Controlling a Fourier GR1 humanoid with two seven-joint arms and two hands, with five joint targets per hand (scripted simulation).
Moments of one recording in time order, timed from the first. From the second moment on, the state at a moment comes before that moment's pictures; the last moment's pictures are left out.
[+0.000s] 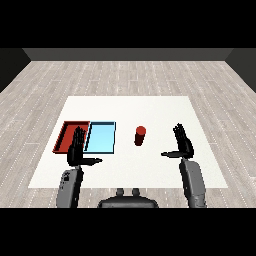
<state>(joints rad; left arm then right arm) 0.00 0.04 0.04 -1.62 0.09 -0.08 -0.43 -0.15 -0.16 -0.17 -1.35 -0.14 0.24 -0.37</state>
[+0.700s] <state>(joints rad) 0.00 0.04 0.06 -1.62 0.11 -0.08 -0.43 -0.33 -0.11 -0.15 -1.17 -0.15 0.19 -0.32</state>
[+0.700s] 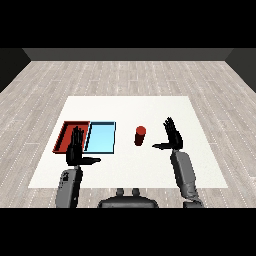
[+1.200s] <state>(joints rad) 0.01 0.04 0.06 -1.64 0.11 -0.08 -0.44 -0.39 -0.06 -0.14 -1.03 -0.17 0.18 -0.36</state>
